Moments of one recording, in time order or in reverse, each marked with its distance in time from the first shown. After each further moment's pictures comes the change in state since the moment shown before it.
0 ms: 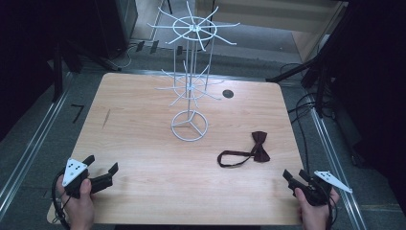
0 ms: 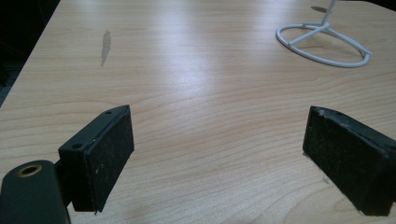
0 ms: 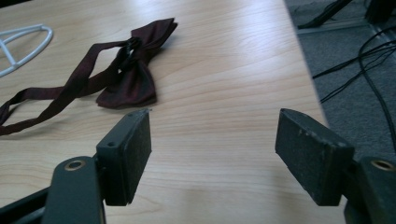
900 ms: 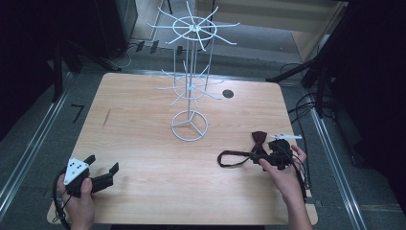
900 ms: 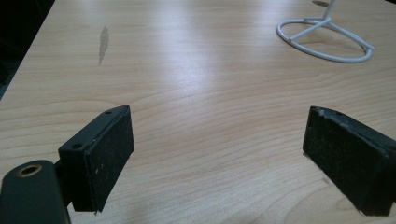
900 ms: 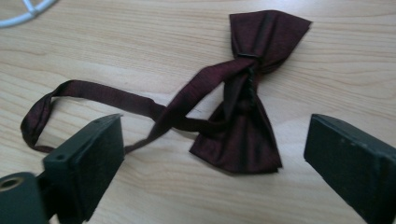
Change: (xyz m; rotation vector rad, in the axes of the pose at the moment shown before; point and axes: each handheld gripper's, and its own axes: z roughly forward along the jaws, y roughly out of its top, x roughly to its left) left arm -0.001 0.001 0.002 0.018 0.002 0.013; right arm 0.097 0.076 0.080 0.401 0.000 -0.191
